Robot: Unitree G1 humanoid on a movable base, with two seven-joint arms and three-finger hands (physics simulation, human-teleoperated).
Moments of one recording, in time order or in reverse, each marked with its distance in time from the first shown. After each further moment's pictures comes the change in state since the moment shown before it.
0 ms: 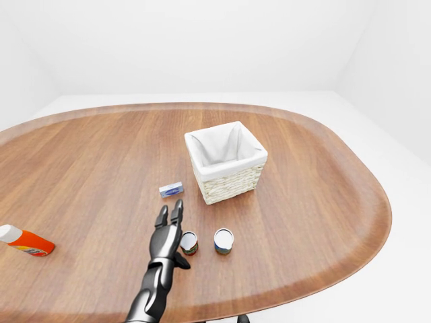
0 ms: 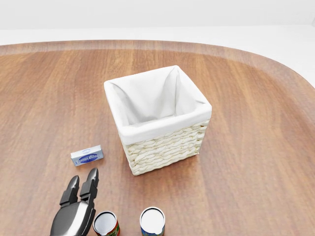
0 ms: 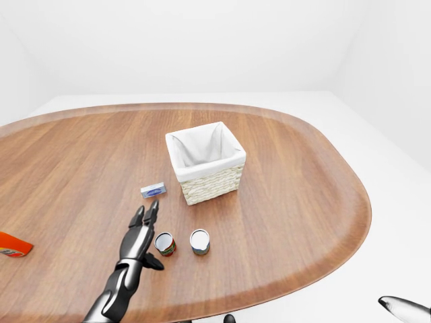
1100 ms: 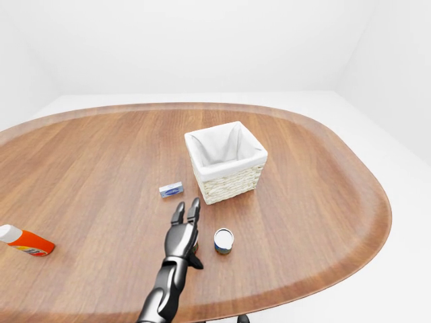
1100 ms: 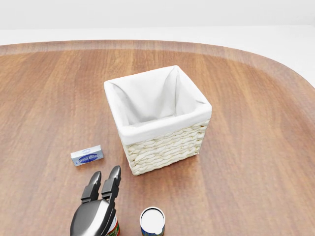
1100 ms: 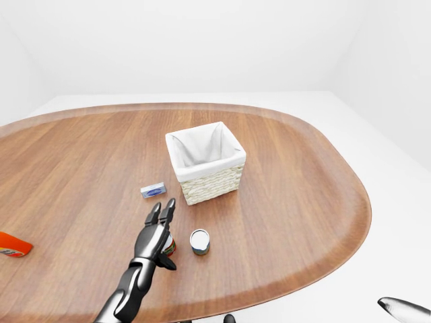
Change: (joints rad) left arm 0.011 -0.052 -0.090 -0.062 0.056 0.000 -0.024; right arm 0.008 0.002 0.009 0.000 -0.002 -0.014 0.002
